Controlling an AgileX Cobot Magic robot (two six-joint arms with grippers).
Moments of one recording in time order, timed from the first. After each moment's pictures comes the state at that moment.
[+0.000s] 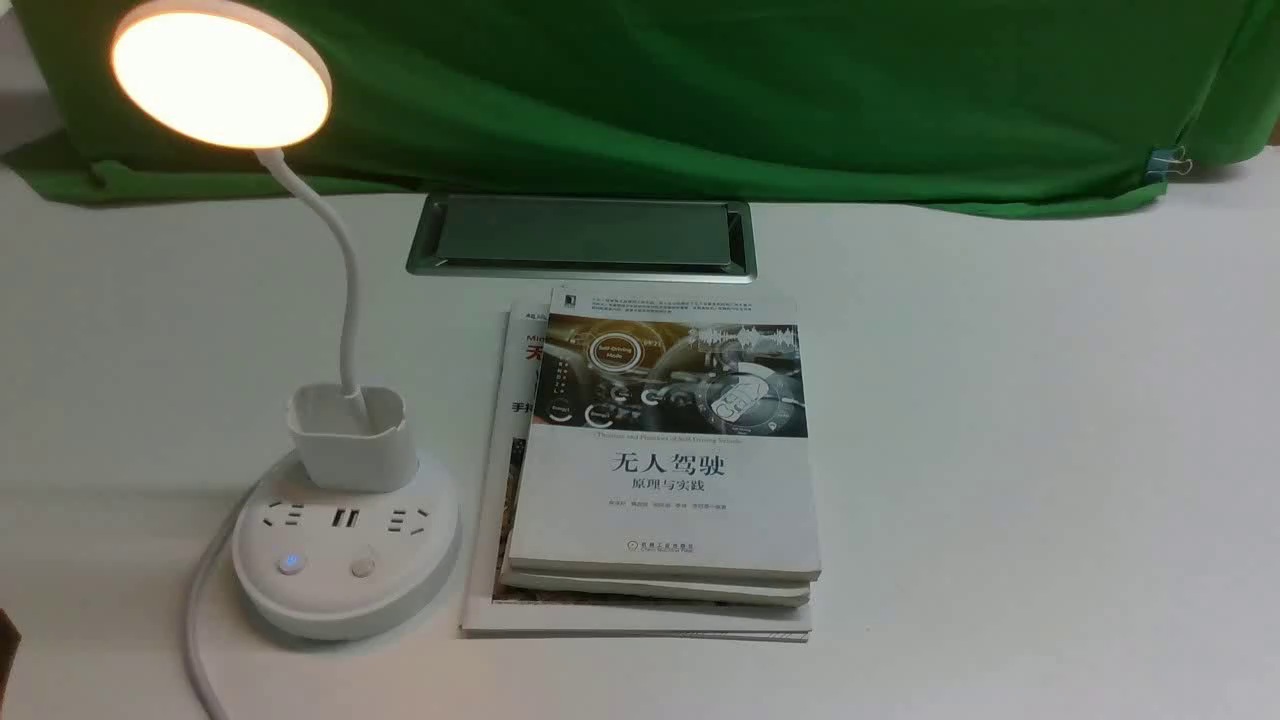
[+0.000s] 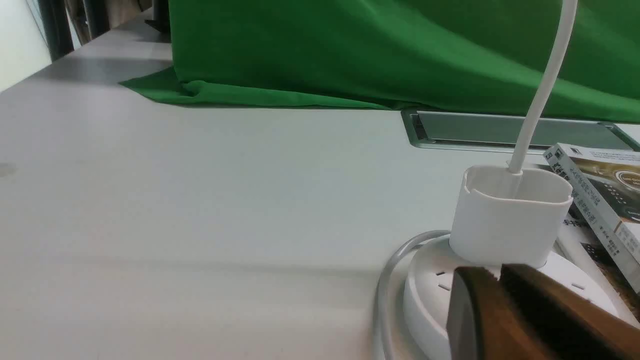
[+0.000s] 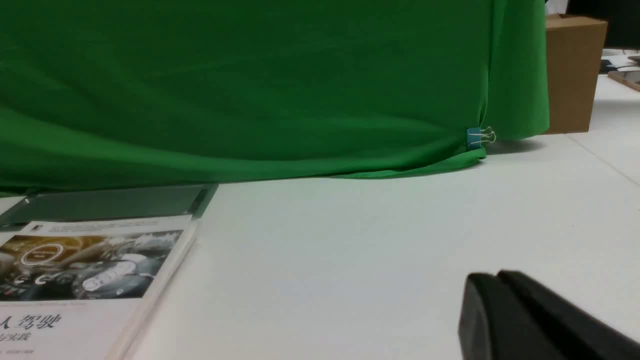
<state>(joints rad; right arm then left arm) 0.04 0.00 0.01 0.04 0.09 0.03 0.03 0.00 0.01 0.01 0.21 -0.01</state>
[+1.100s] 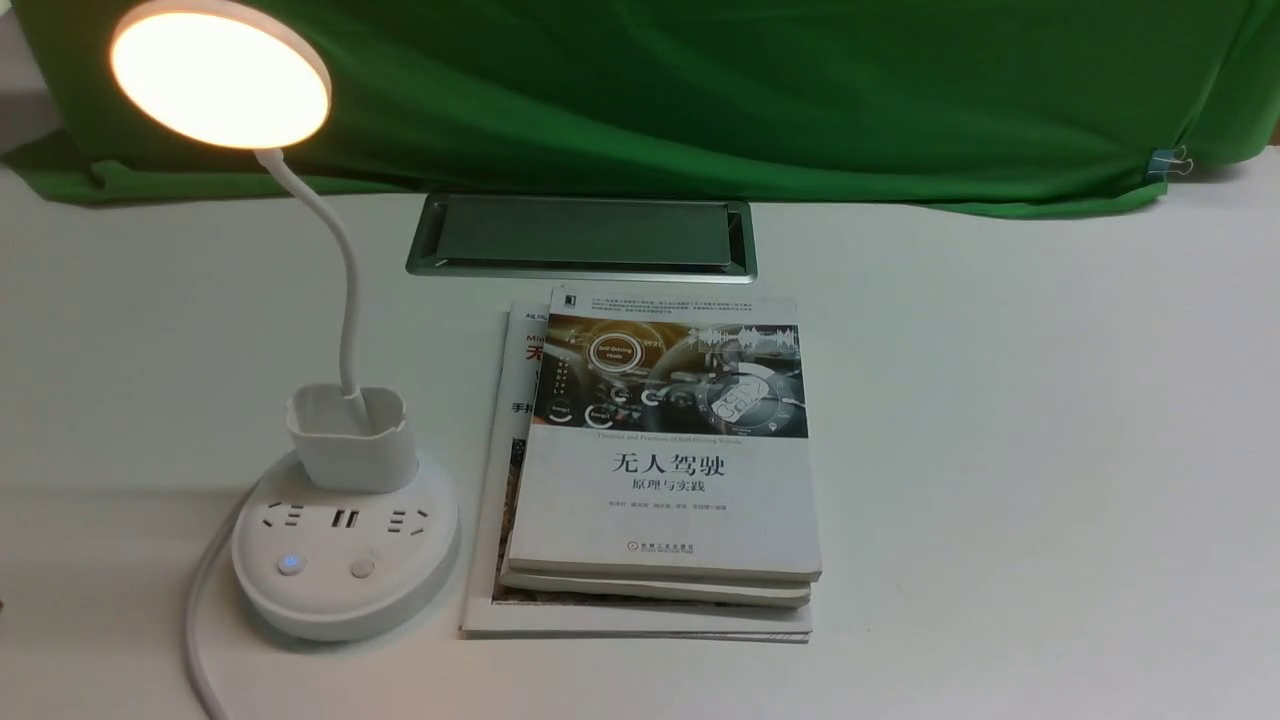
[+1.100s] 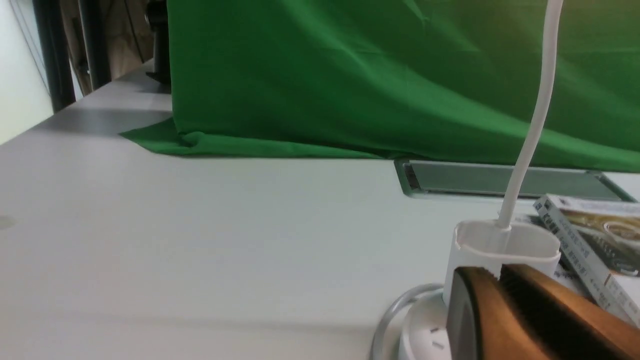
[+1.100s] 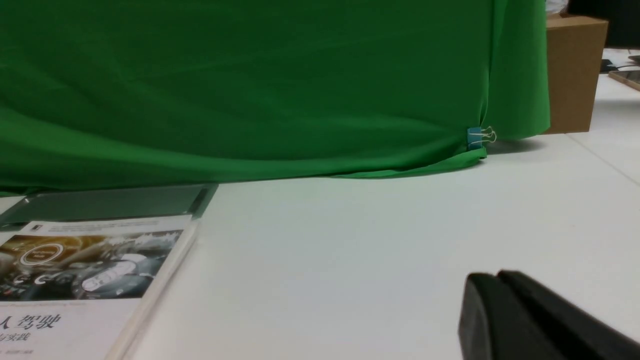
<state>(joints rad) 0.04 0.00 0.01 0.04 0.09 0.03 0.03 0.00 0.01 0.01 0.09 -0.02</state>
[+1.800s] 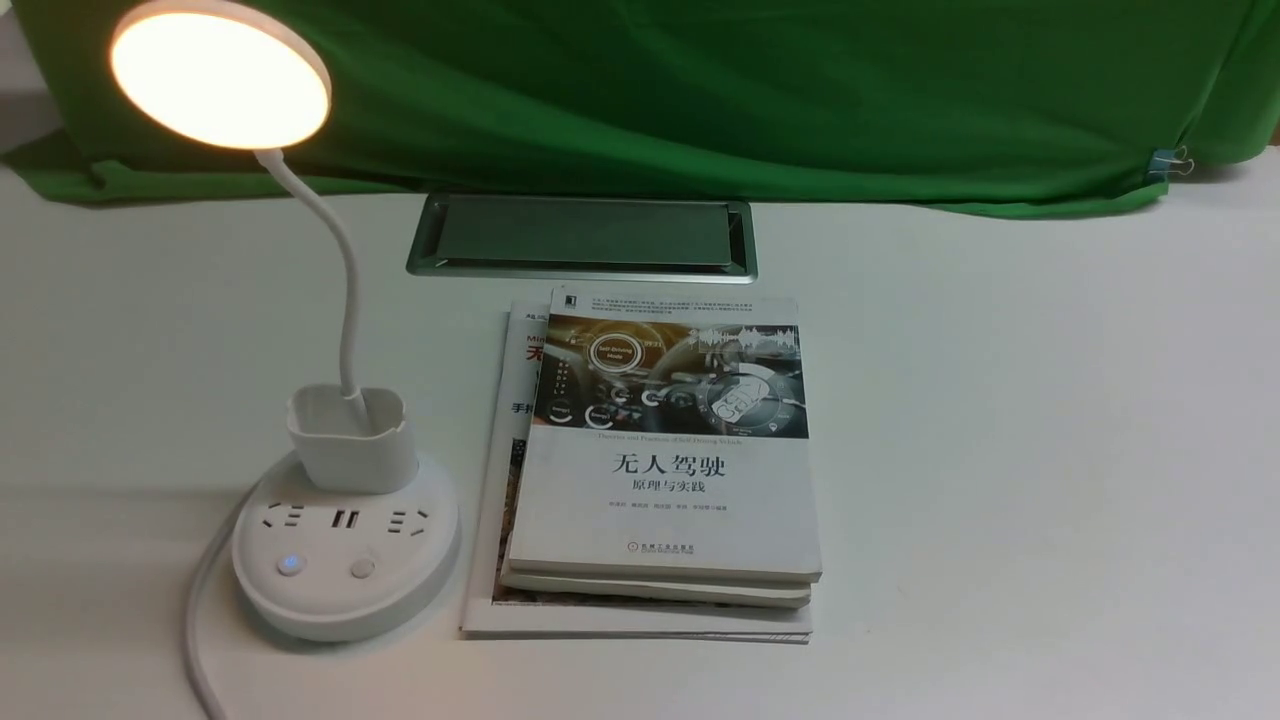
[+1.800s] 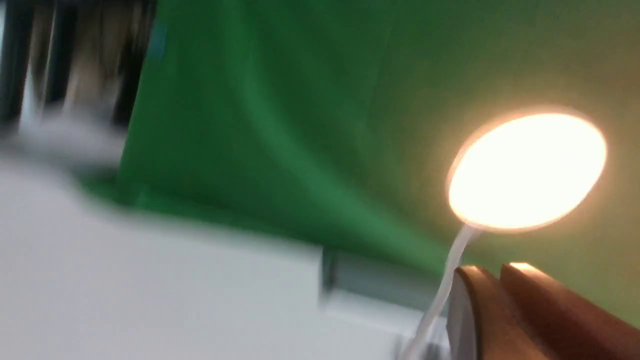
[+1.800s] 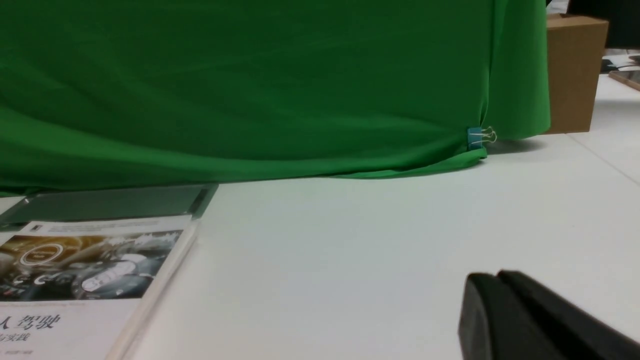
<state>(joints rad) 0.04 0.00 0.01 0.04 0.09 0.03 0.03 0.37 -0.50 -0.08 0.34 -0.16</state>
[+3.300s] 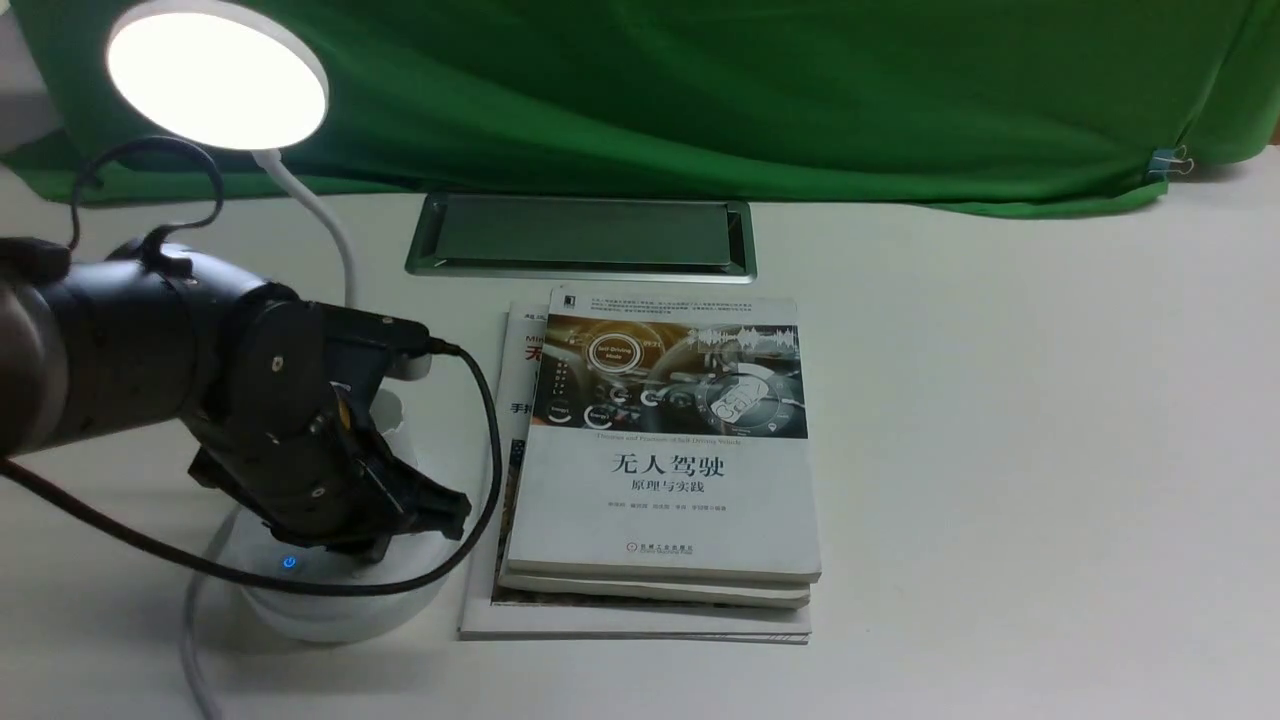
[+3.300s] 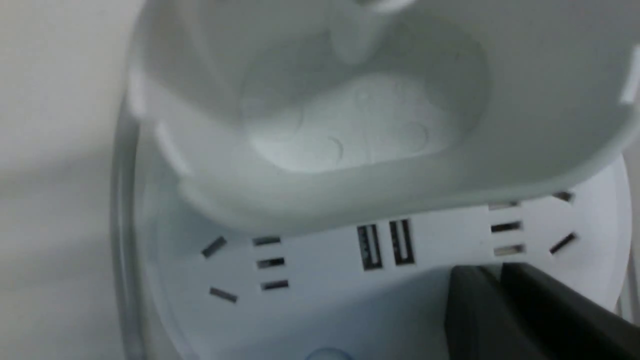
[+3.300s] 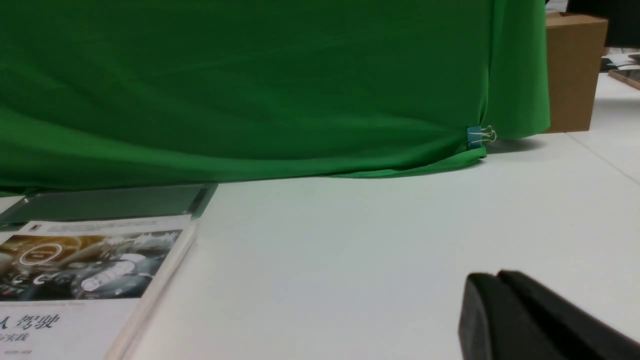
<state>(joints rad) 0.04 0.00 0.01 0.04 0.09 0.03 -0.33 1.66 -0.94 0.04 0.67 -0.09</state>
